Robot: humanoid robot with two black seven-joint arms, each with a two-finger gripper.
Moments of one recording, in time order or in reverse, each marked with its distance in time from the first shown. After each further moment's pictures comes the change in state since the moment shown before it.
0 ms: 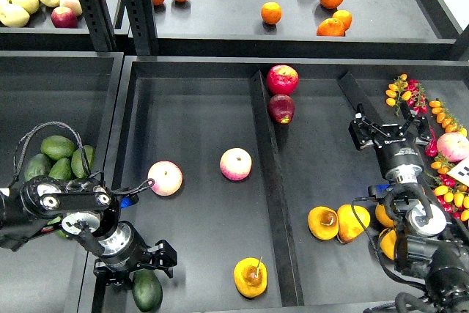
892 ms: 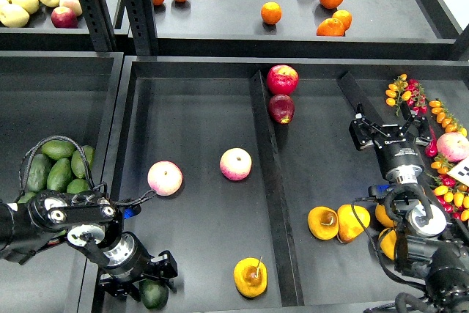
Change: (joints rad) left arm 0.075 -0.044 -0.075 0.091 0.050 0.000 0.000; right arm -0.001 0.000 0.001 0.000 0.000 0.000 0.000
